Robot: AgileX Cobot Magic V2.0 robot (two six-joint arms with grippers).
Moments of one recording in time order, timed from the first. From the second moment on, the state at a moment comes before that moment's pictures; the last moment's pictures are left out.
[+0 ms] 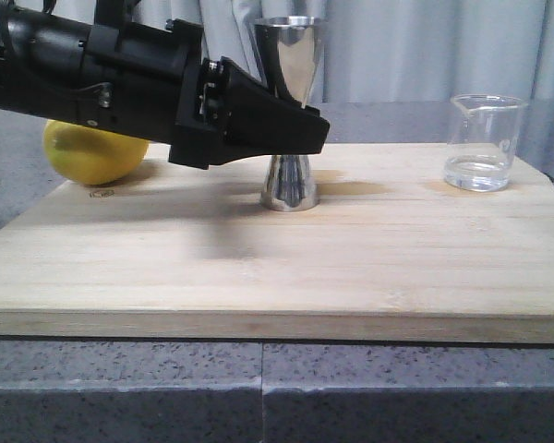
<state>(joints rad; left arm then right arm) -0.46 1.78 -0.97 -1.77 1.03 2.36 0.04 0.84 -0.55 -1.50 -0.41 1.38</state>
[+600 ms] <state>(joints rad) -0.46 1.78 -0.97 -1.77 1.02 2.36 0.04 0.84 -0.55 -1.51 -0.41 1.38</state>
